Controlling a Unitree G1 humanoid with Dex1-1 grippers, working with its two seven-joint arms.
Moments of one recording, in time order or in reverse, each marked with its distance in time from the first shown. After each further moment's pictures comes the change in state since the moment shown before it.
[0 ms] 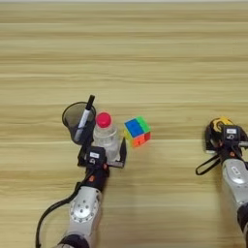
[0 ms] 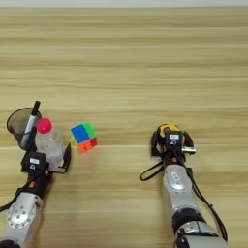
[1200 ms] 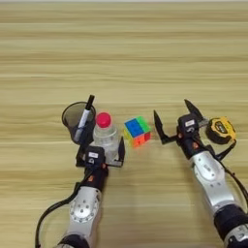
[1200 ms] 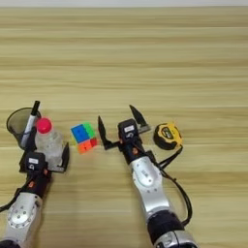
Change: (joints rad) left arm 0.000 0.000 0.002 0.000 0.013 -0.002 0.046; right arm 0.094 0.138 0.237 -0.345 -0.036 -0.111 0.265
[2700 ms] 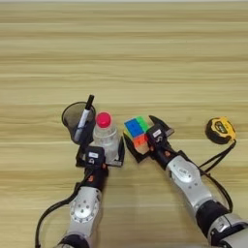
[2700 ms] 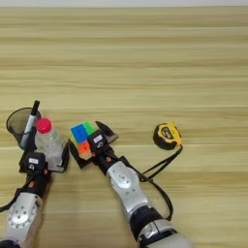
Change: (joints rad) left arm 0.000 0.000 -0.002 0.001 0.006 -0.001 0.012; right arm -0.123 0.082 0.093 0.301 -0.024 0.006 0.069
